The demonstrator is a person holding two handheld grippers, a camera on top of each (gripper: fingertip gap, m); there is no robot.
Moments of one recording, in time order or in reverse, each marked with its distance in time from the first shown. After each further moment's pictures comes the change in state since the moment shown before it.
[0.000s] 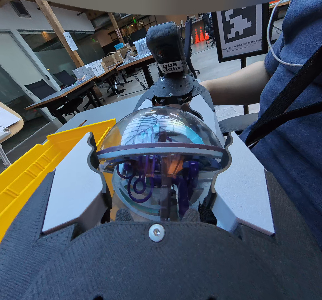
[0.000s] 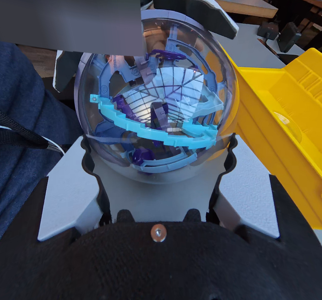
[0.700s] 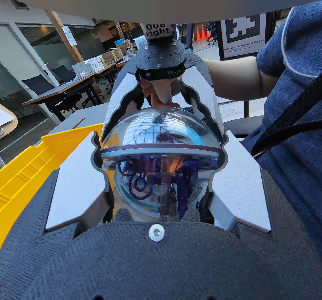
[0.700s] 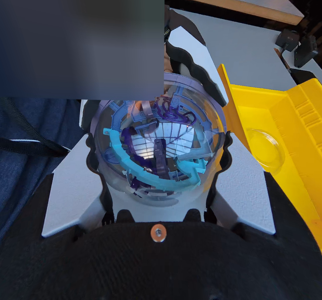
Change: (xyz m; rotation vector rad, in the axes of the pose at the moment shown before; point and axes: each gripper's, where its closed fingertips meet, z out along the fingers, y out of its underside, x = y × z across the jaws) left arm 0.002 -0.003 0.016 -0.013 -0.002 -0.020; right arm -0.001 -0.038 -0.015 -0.087 -0.098 -0.096
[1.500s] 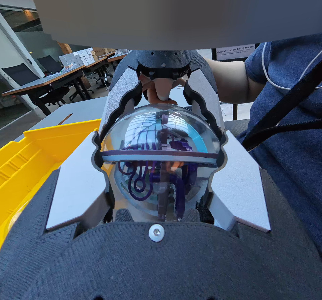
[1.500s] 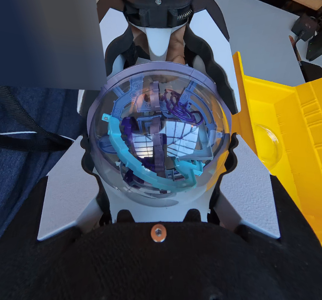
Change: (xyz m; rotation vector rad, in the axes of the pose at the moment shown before) left arm 0.006 -0.001 0.002 -0.010 0.044 -0.073; right arm -0.011 0.011 0.003 -0.137 -0.008 -0.087
